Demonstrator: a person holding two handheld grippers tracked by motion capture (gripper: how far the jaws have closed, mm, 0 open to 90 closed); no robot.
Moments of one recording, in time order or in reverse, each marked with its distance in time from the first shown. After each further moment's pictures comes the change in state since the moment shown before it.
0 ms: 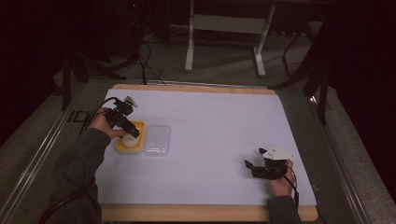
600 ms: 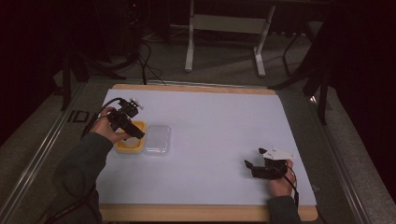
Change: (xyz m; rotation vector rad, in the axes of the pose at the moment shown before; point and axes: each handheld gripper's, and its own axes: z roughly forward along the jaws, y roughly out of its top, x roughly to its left) left arm -0.041 -0.008 -0.020 -0.124 0.062 0.139; right arm 0.000 0.000 0.000 0.002 -0.001 -0.001
